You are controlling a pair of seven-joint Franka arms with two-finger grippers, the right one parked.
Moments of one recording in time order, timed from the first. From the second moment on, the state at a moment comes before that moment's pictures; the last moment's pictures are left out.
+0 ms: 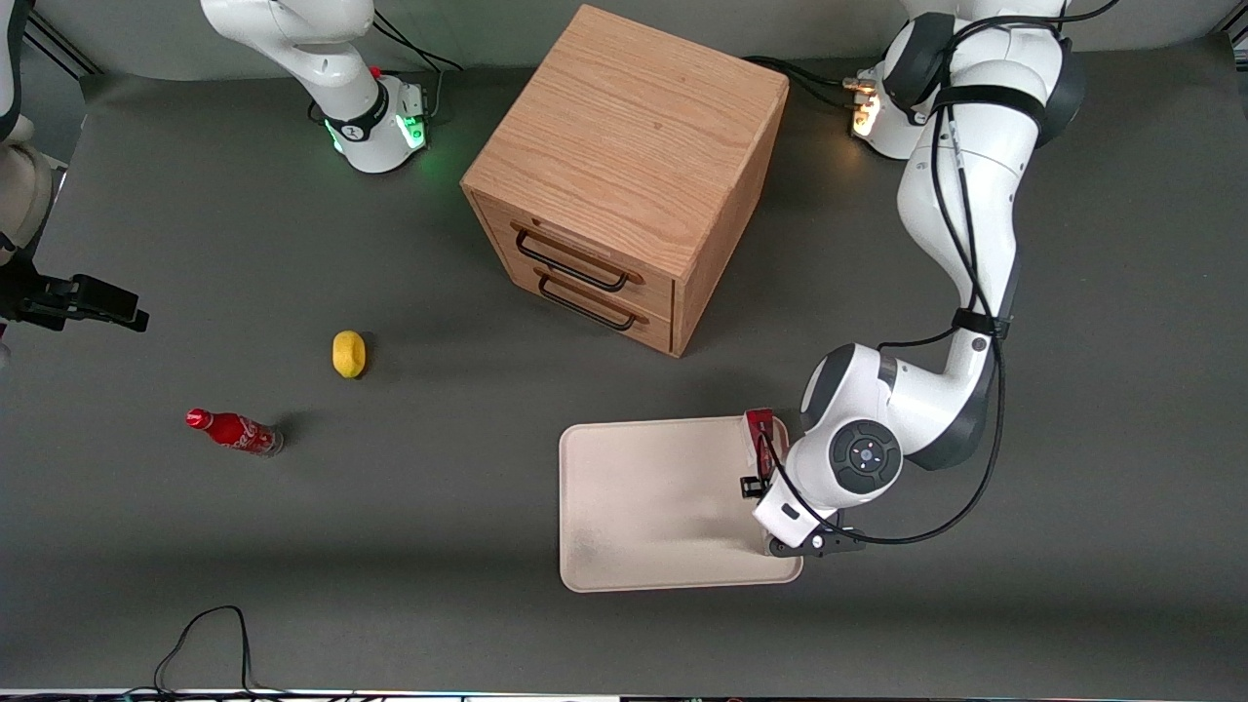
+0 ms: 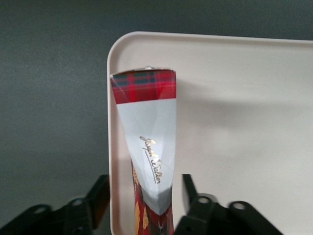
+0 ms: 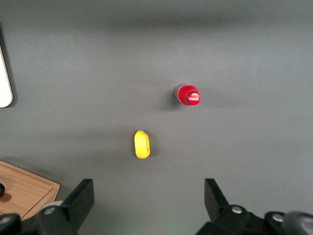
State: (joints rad) arm -0.31 0.98 -0.14 -1.01 0.04 1.98 -0.50
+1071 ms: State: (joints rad) arm -0.09 0.17 -0.11 -1.75 0.07 1.82 -0.31
